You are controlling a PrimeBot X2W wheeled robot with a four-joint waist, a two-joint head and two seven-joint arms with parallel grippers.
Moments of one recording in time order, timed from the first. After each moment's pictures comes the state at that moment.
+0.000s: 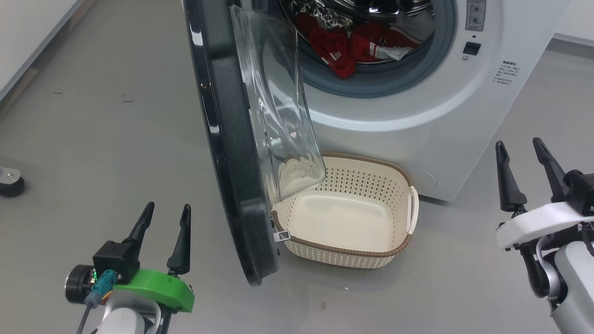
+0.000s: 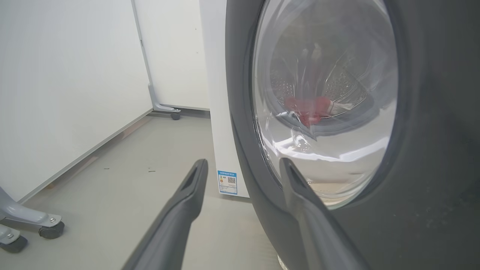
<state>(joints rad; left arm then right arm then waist) -0.15 0.03 -0.13 0.35 -0.28 -0.10 -0.25 -0.24 -0.43 0.37 0.24 0.63 -0.11 -0.26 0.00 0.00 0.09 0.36</state>
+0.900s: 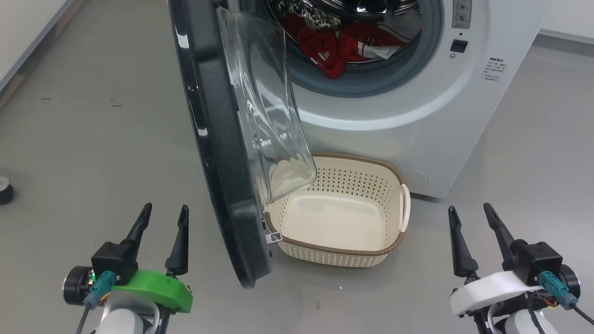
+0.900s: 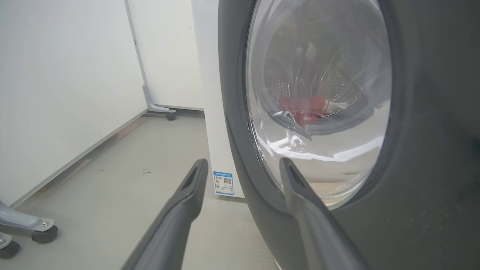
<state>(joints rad) -0.15 0.03 -0.13 0.35 -0.27 -0.10 -0.25 0.00 -0.20 0.28 0.14 0.42 -0.12 -0.26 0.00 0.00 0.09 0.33</state>
